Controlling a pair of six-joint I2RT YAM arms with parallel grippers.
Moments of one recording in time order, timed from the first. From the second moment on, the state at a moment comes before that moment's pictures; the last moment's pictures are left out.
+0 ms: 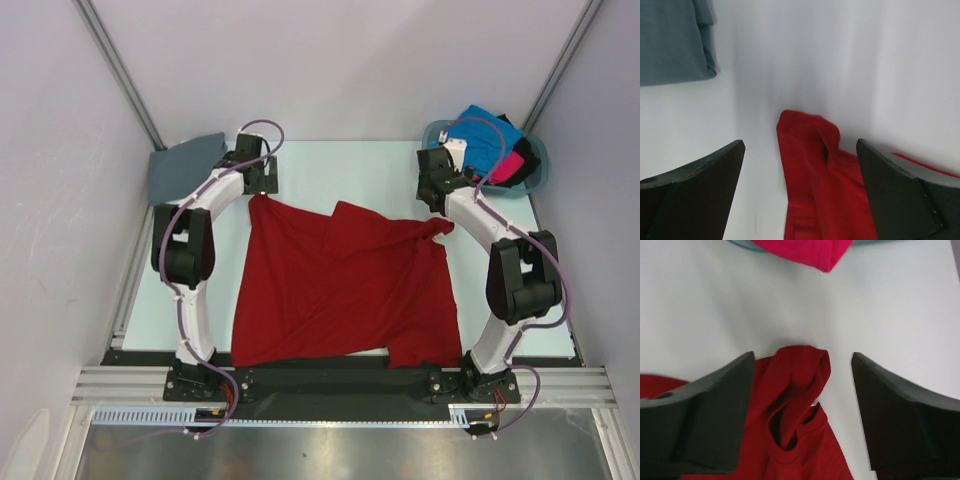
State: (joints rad) left arm -0.20 2.12 1.69 -0.43 -0.24 -0.16; right arm 0.26 1.79 1.35 -0.37 0.63 0.31
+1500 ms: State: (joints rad) left arm -0.25 2.11 1.56 -0.27 0.32 -0.35; right arm 0.30 2.20 1.75 -0.57 -0.12 0.24
